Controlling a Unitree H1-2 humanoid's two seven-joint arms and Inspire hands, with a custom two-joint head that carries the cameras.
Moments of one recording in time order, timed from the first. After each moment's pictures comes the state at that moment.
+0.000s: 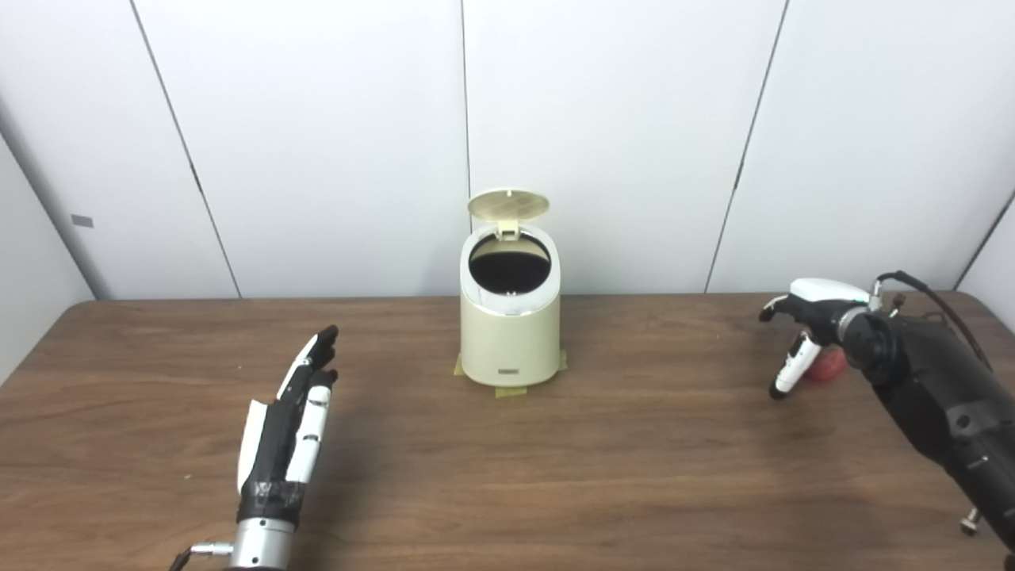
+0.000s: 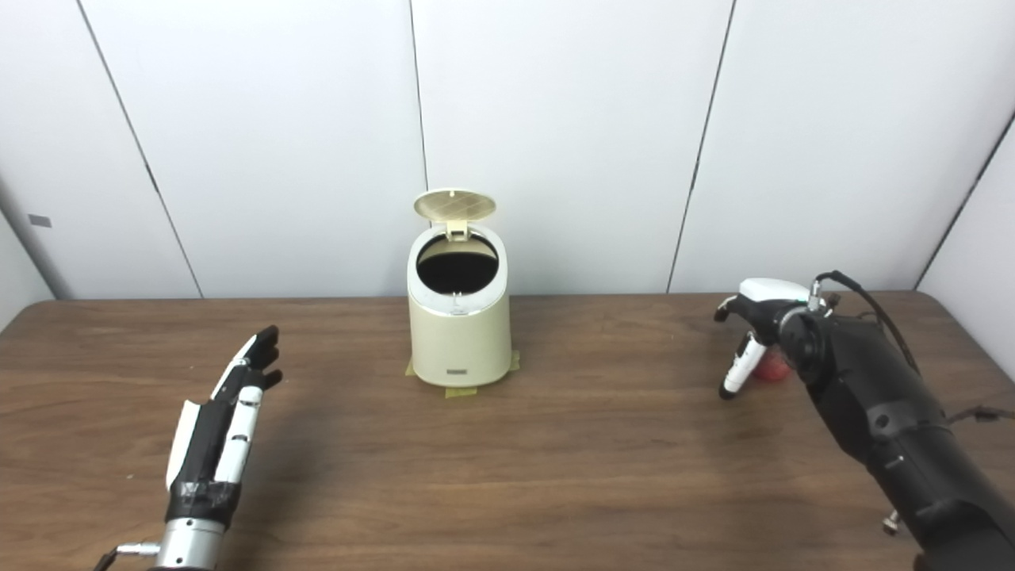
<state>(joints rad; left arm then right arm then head) -0.07 0.11 0.04 -0.01 0.10 -0.22 0.04 -0.76 -0.60 0.38 0.62 -0.82 0.23 0.44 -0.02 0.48</state>
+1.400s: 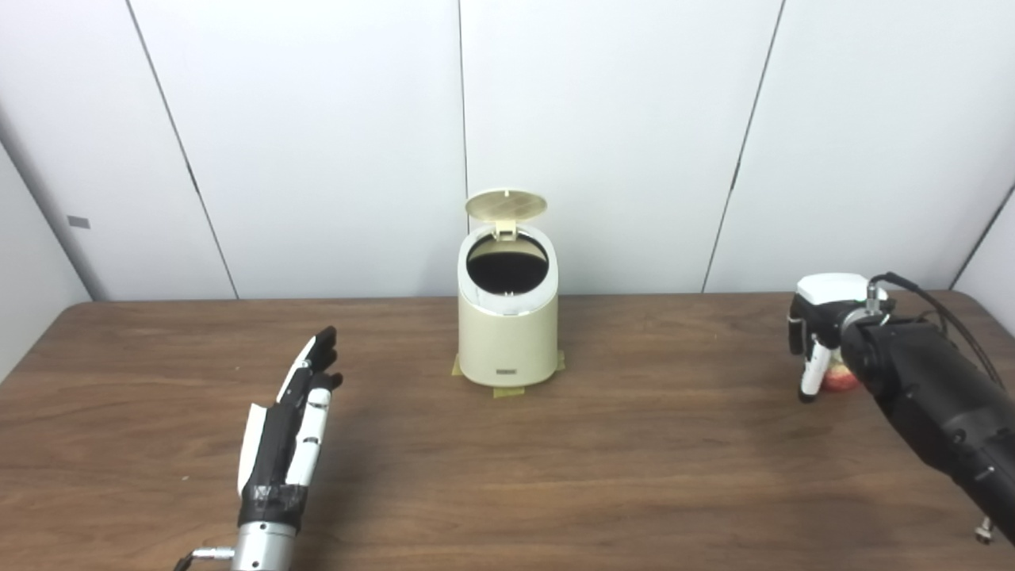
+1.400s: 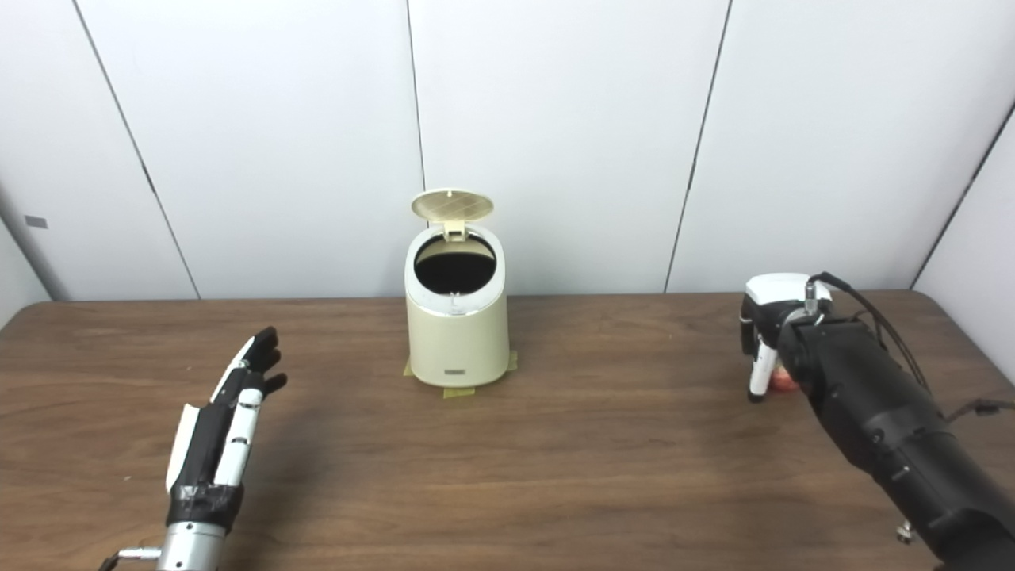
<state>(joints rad) -0.06 0.11 0.04 -0.02 0.07 -0.22 0.04 -0.75 -0.63 0.48 0.55 -0.95 0.32 0.42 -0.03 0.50</state>
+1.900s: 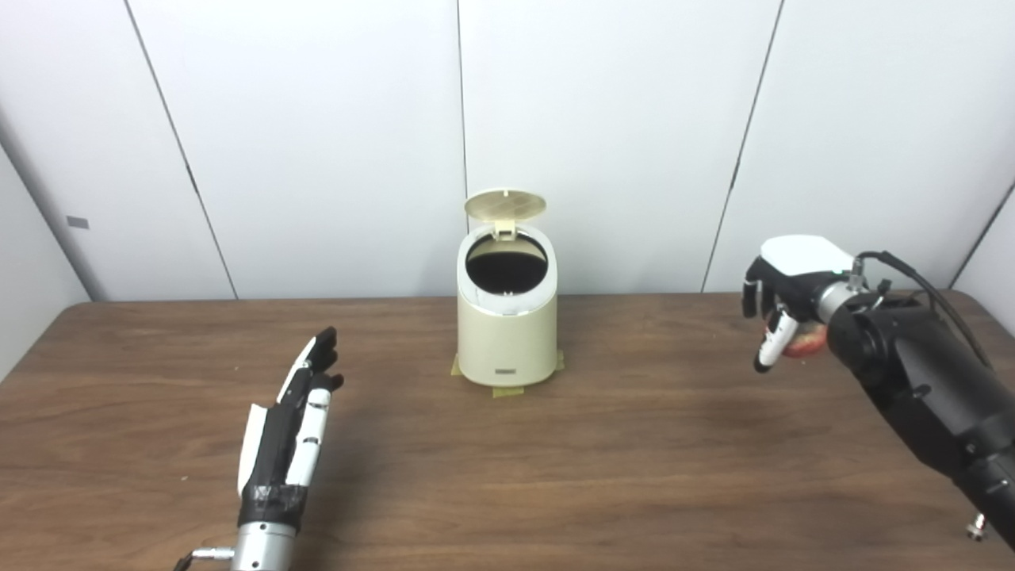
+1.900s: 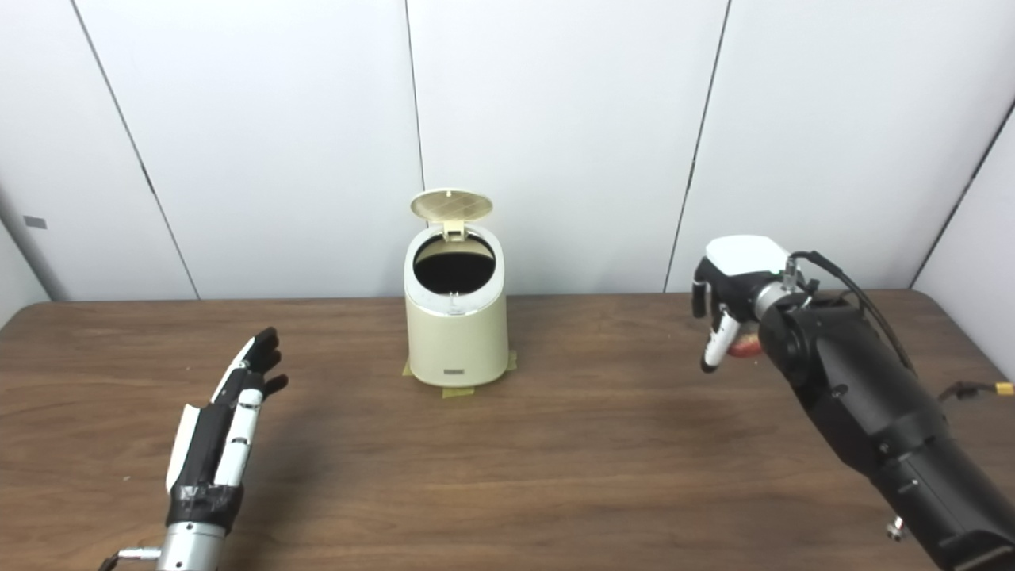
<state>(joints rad) -0.06 0.11 0.04 -0.02 0.07 -0.22 0.04 -0.71 -0.64 0.42 0.18 -0.92 0.28 0.46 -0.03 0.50</state>
